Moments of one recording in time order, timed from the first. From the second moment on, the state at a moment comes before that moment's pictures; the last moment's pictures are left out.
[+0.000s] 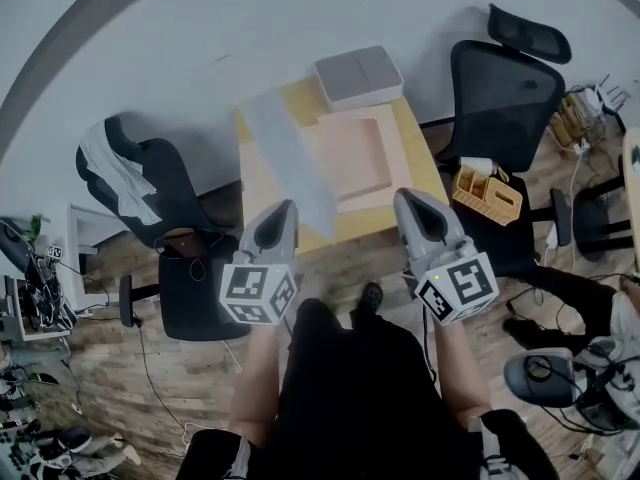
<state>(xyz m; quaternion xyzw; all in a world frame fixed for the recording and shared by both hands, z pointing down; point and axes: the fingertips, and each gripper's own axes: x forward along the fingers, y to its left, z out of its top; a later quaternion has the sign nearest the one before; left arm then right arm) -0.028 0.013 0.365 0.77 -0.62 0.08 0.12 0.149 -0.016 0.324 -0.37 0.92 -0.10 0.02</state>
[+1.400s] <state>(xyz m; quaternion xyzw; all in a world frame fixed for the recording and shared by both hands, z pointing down) -0.072 -0.087 0.449 0.83 -0.50 0.08 0.23 0.078 -0.089 0.333 -0.45 0.89 -0.09 -0.02</state>
